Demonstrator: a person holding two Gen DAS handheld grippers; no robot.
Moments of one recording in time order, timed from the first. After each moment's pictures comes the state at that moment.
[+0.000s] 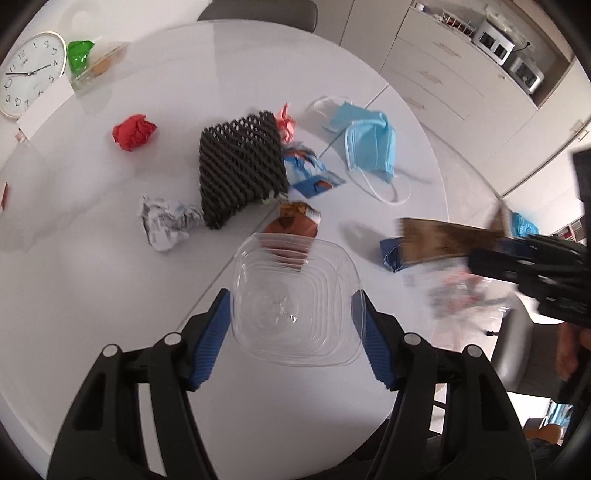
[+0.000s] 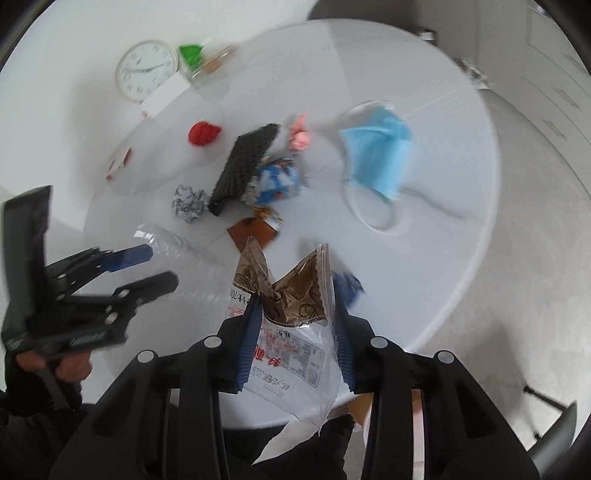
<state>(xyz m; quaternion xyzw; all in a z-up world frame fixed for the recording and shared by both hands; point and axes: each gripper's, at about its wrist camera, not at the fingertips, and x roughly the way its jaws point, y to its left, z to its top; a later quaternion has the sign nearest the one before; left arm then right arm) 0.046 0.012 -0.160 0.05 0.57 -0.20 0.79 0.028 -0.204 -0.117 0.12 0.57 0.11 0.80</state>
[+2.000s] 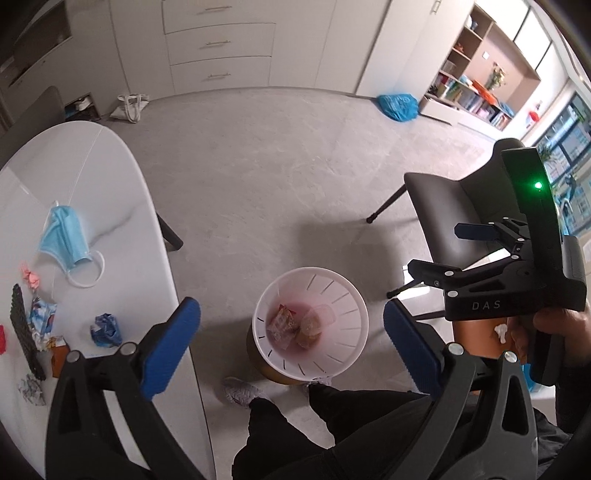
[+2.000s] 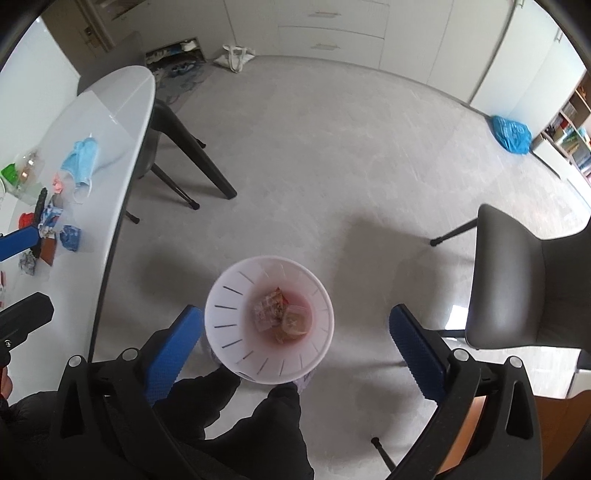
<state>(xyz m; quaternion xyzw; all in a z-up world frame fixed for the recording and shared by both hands) -0.098 -0.245 -0.124 0.24 0.49 -0.48 0.68 -0.199 -0.389 -0.145 0.21 0.56 -0.25 0.76</state>
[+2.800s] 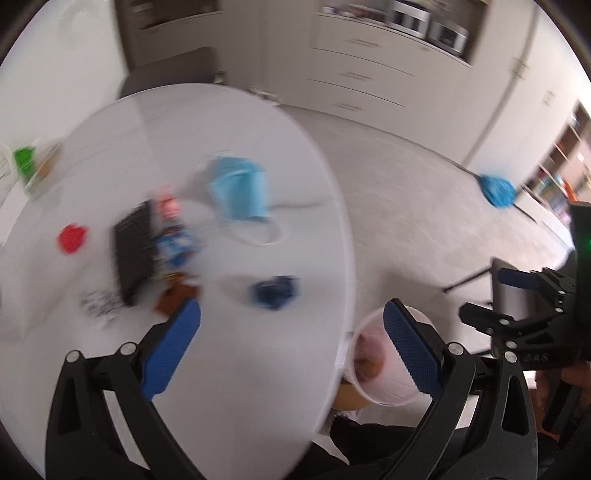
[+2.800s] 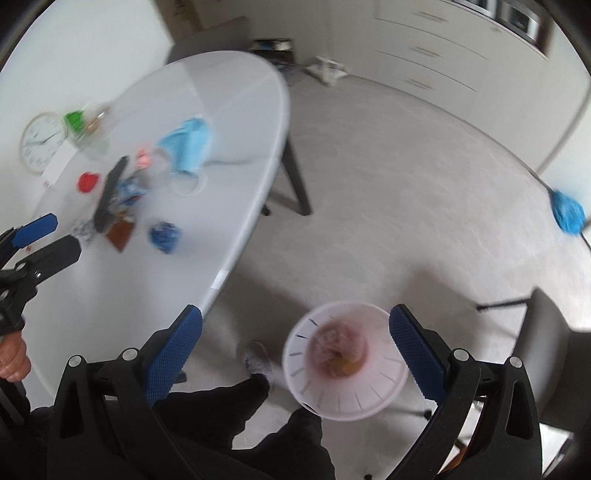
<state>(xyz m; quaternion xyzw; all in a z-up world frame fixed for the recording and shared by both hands) -0.002 -0.095 -0.103 0.13 0.49 -0.29 0.81 -0.076 -0.285 -0.115 0.14 0.55 -0.10 0.82</state>
